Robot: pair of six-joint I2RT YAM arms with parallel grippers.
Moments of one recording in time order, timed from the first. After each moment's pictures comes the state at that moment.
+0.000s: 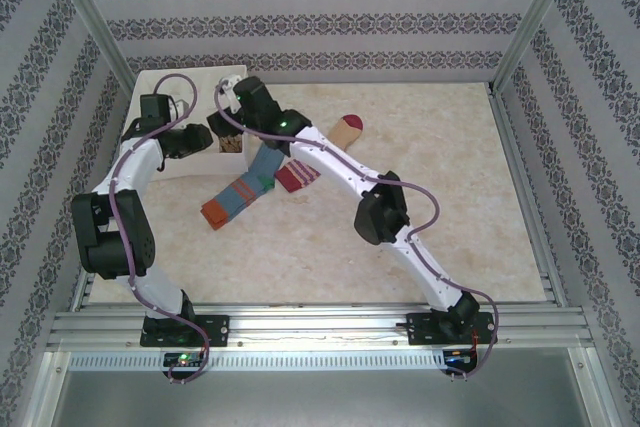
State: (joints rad) left arm 0.17 1.68 1.28 -0.50 0.33 -0.26; right arm 0.81 2.55 2.63 -0.50 -0.05 0.20
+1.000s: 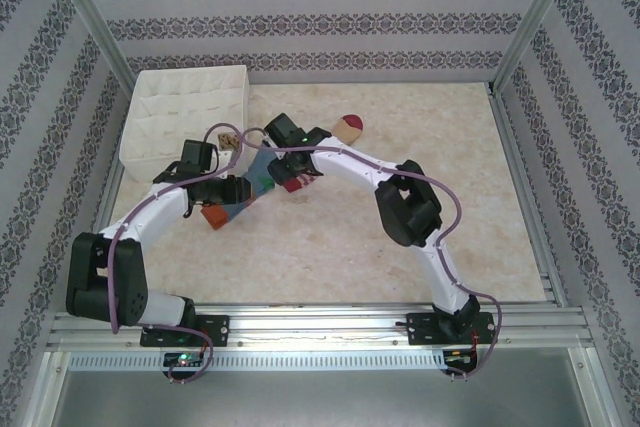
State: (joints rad) left arm -0.11 1.38 0.84 -0.47 0.36 -0.19; right arm 0.77 2.30 1.95 -0.73 0.08 0.06
